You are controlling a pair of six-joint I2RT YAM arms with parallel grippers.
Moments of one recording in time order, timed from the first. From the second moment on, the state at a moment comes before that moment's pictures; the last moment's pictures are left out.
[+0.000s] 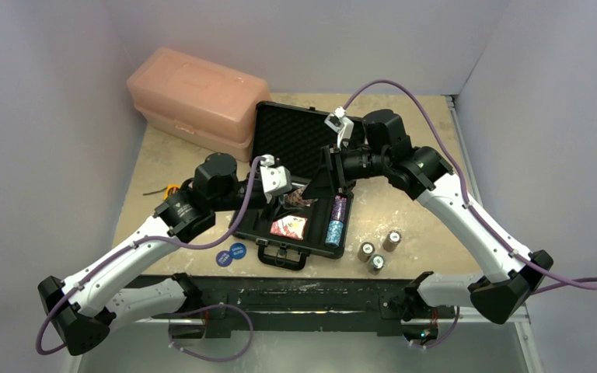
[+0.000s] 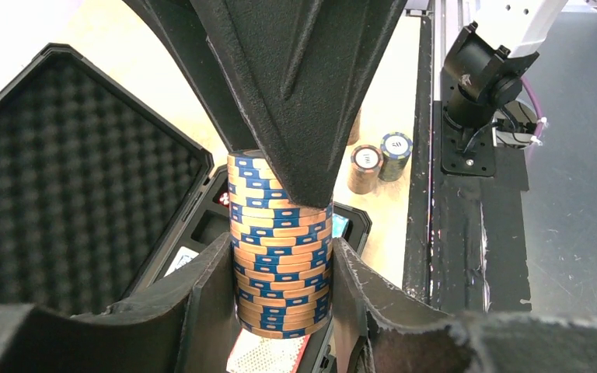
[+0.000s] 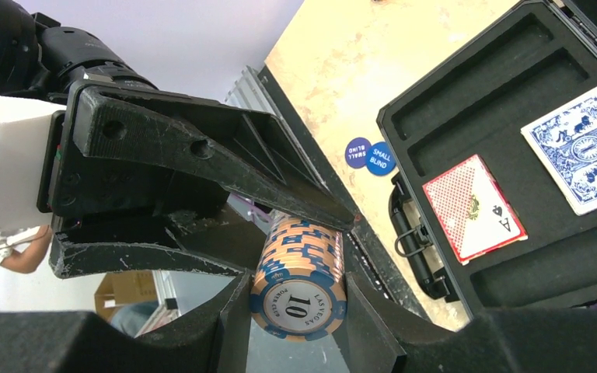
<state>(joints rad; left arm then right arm) -0.78 1.00 1.00 -0.28 0.55 0.24 0.64 1.28 1.43 -0.74 -0.70 0.45</state>
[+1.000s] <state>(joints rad) -0.77 0.90 0.83 -0.30 0.17 0.18 0.65 1.11 1.46 -0.67 -0.17 0.46</state>
